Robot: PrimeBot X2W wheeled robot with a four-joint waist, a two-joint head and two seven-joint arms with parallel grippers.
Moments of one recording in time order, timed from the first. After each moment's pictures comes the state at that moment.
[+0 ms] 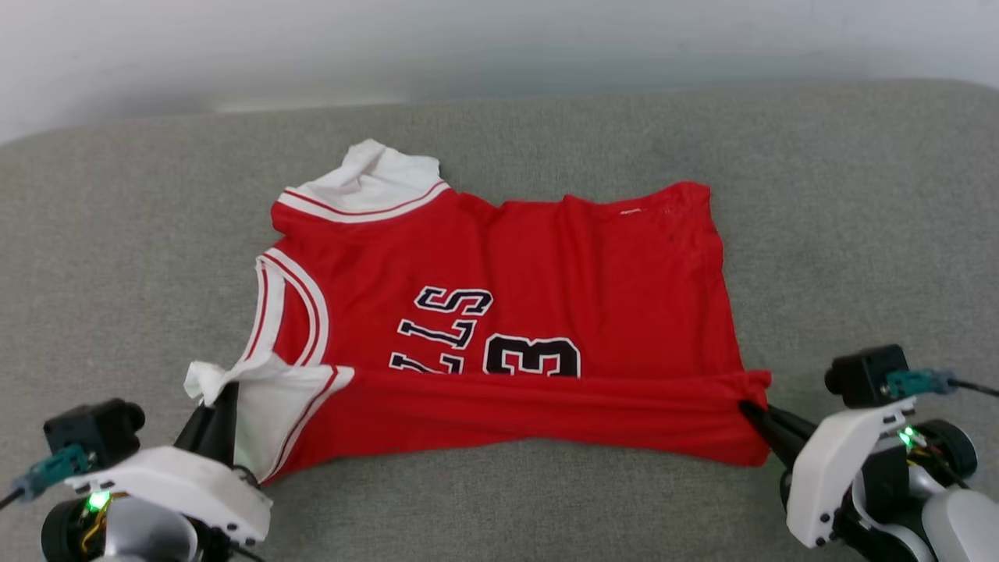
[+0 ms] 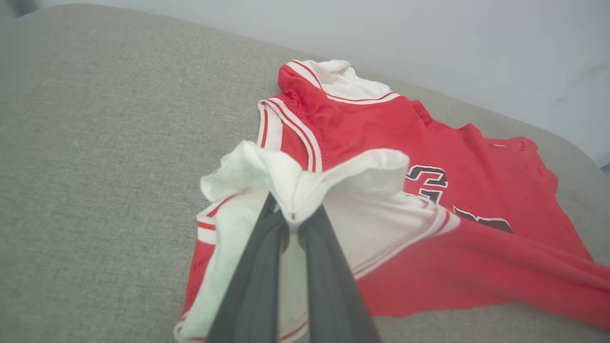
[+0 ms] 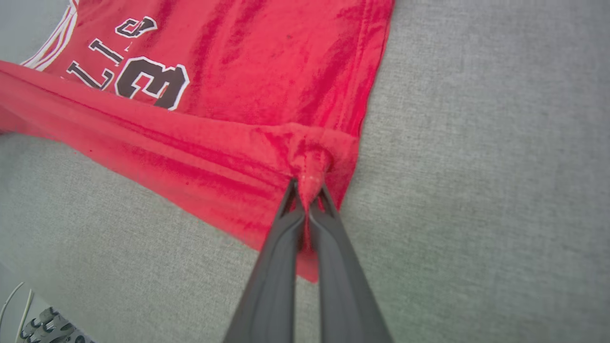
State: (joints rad) left arm 0.06 0.42 -0.14 -0.17 -0.72 0.25 0.08; right arm -0.12 -0.35 0.22 0.07 0.53 0.13 0.46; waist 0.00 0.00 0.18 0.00
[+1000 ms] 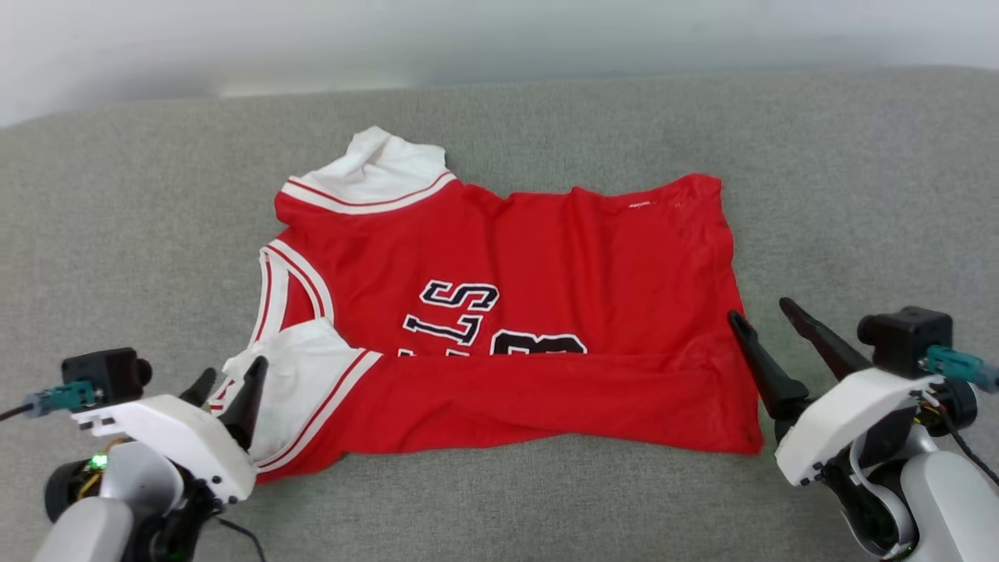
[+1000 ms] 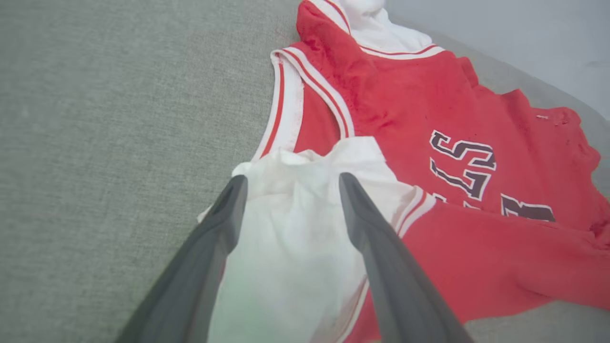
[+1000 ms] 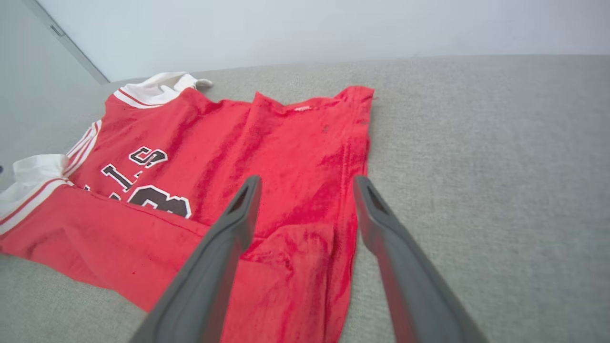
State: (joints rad) left arm -0.16 0.44 -0.19 0.12 -0.82 0.11 0.20; right arm -0.25 -0.28 0.23 0.20 0.48 0.13 0.10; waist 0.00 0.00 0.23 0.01
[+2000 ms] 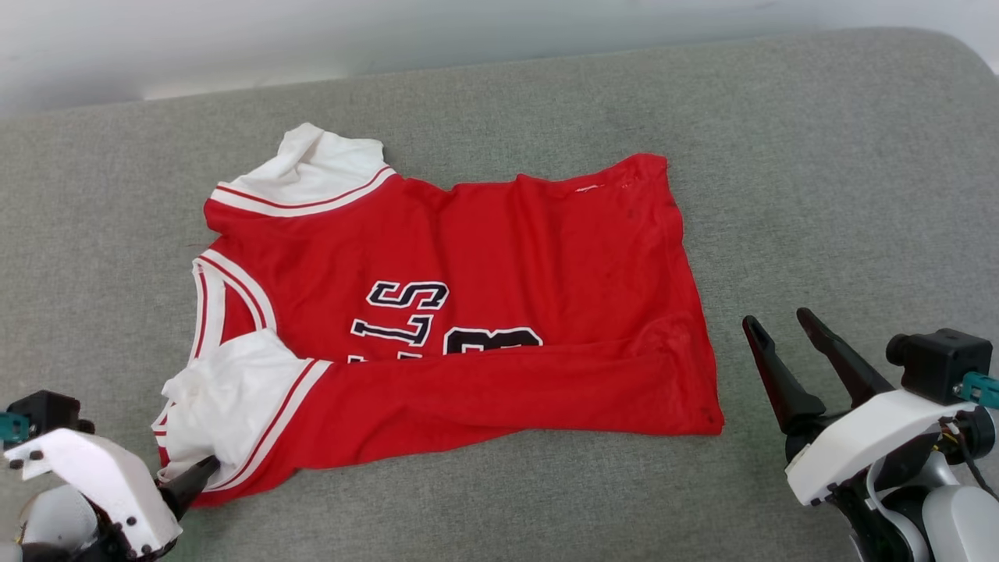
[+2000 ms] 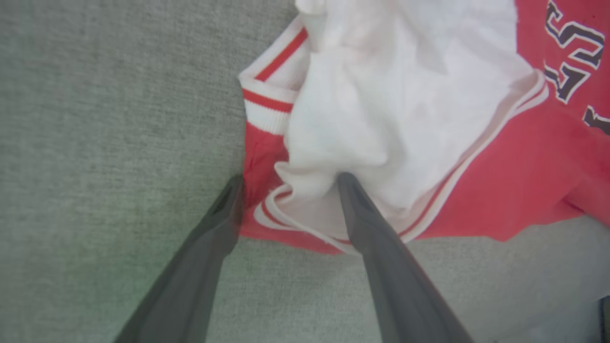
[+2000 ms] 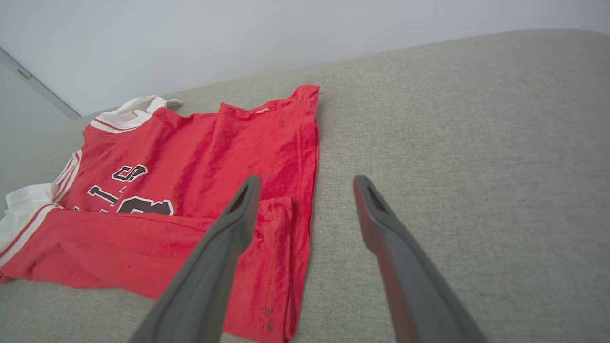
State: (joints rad) left arm 0.00 0.64 -0.11 0.02 -1.05 0.20 0.65; right arm -0.12 -0.20 0.10 0.00 0.45 0.13 0.16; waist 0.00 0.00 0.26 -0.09
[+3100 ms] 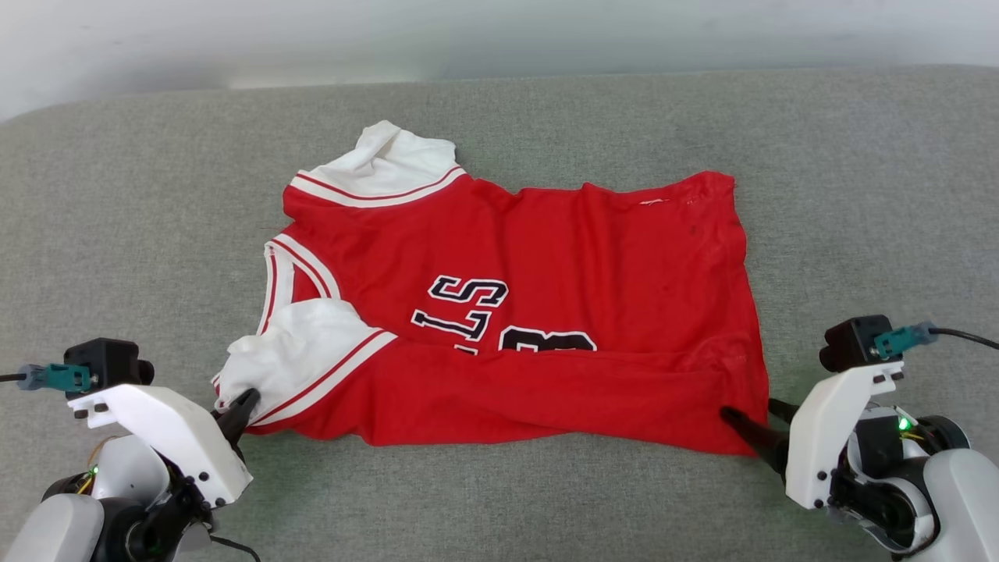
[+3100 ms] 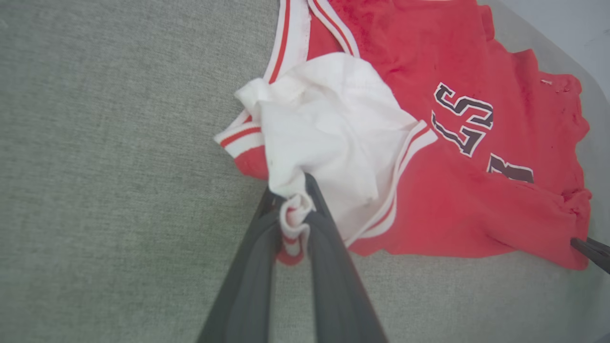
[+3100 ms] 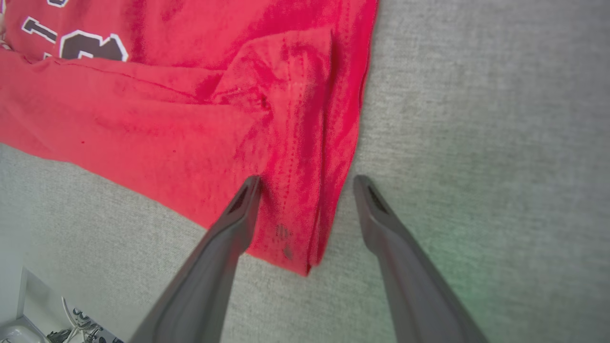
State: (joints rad) left arm -0.12 0.53 -0.17 -0.04 -0.95 0.20 0.49; right arm -0.22 -0.28 0.15 0.19 0.56 0.13 0.70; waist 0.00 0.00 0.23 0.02
